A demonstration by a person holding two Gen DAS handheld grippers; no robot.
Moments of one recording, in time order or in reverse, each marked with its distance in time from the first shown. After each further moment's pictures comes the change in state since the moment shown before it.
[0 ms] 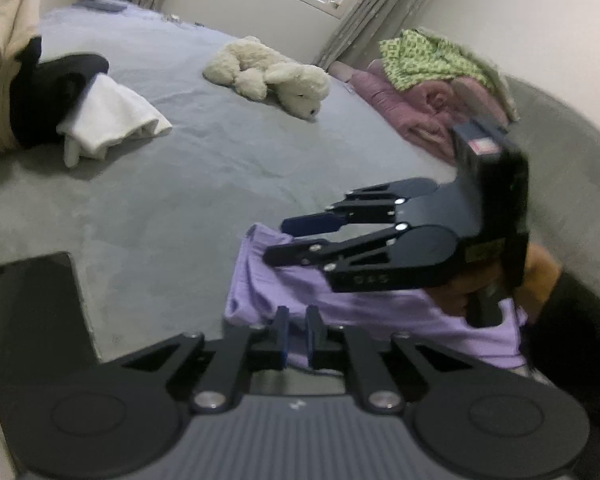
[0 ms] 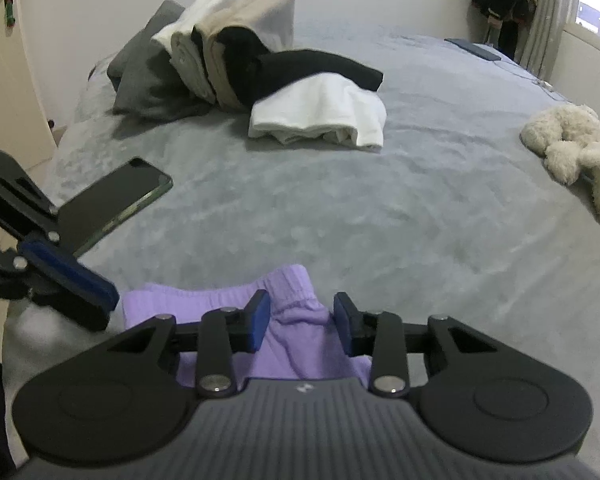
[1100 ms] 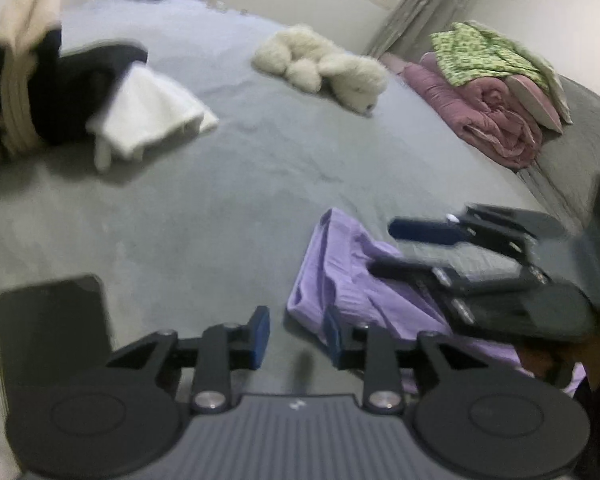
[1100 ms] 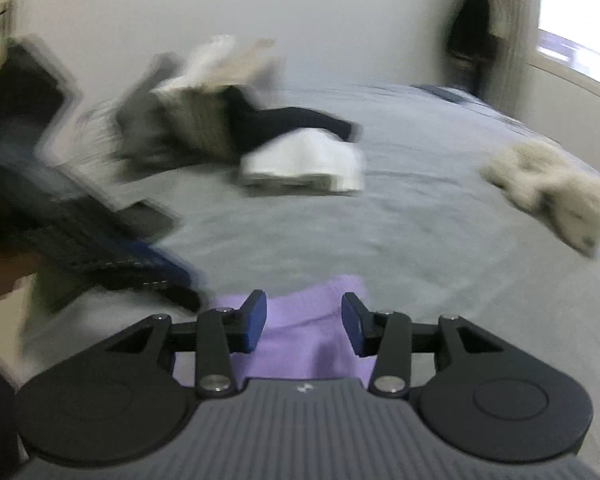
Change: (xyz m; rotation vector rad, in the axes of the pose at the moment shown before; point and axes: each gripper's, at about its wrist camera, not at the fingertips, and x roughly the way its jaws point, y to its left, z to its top) left arm 0.034 0.016 0.025 -0.057 0.031 0.160; right arm -0.043 0.024 -0.015 -0.029 -0.149 -0.049
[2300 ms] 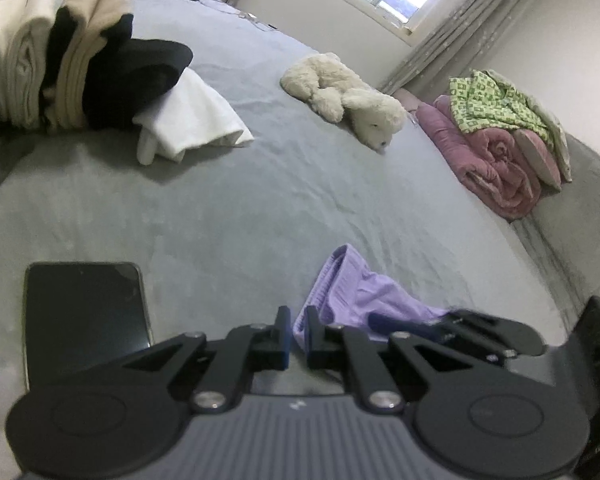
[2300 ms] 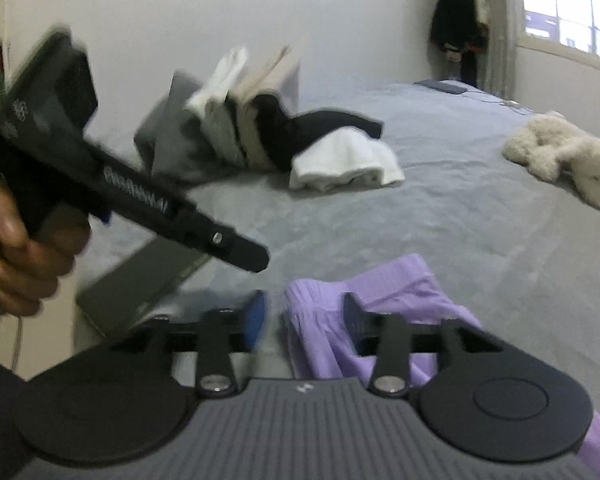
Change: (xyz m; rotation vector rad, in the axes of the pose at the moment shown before) left arm -0.029 0.025 -0.005 -0.110 -0.076 -0.031; right arm -0.004 0.049 -0.011 0.190 -0.088 -0.001
